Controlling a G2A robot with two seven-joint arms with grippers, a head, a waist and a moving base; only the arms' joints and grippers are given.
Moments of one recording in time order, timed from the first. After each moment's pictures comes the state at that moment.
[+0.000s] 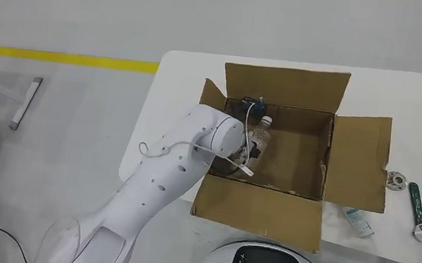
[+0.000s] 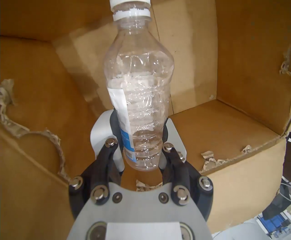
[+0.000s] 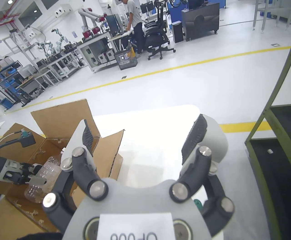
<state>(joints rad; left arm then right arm) 0.34 -1.40 -0.64 -1.38 0.68 0.25 -1.41 -1.86 -1.28 2.11 -2.35 -0.78 -0.02 0.17</state>
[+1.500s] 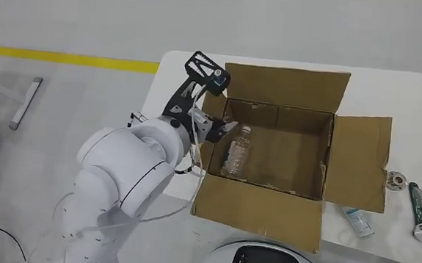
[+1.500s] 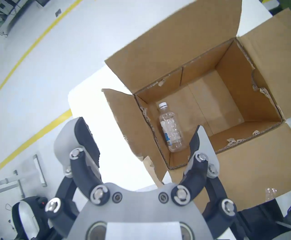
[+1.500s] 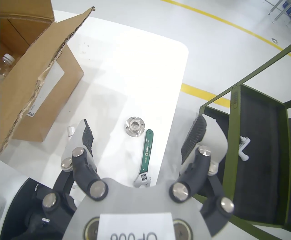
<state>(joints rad) 0.60 -1.27 -1.10 -2.14 1.12 -0.05 -1.46 -2.06 -1.27 2.25 -2.35 -1.07 -0.26 0.50</state>
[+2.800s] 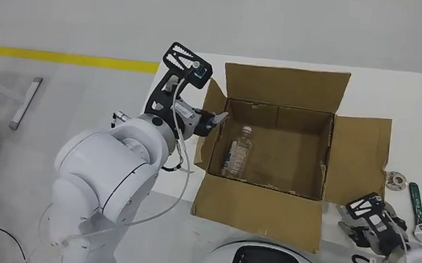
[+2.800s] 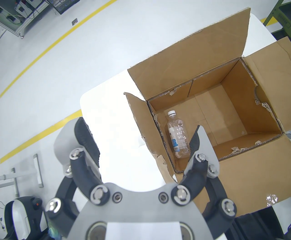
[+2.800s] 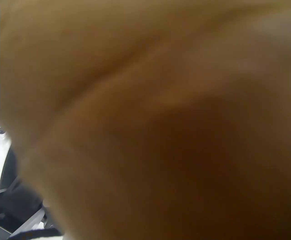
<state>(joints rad) 0.61 -1.26 -1.14 -2.16 1.13 -0.04 -1.44 -1.98 -1.25 1.79 -2.35 -1.40 -0.28 0.91</state>
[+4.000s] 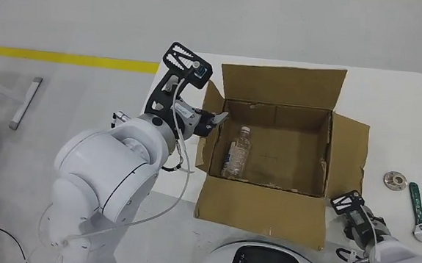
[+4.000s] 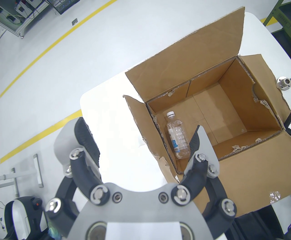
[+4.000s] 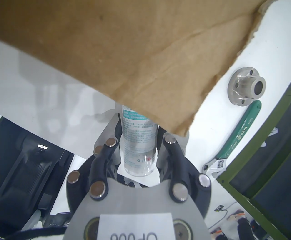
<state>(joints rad) 0.61 -1.26 -1.14 -2.16 1.13 -0.04 -1.44 -1.87 -1.25 1.64 -2.24 -1.59 -0.14 0.99</state>
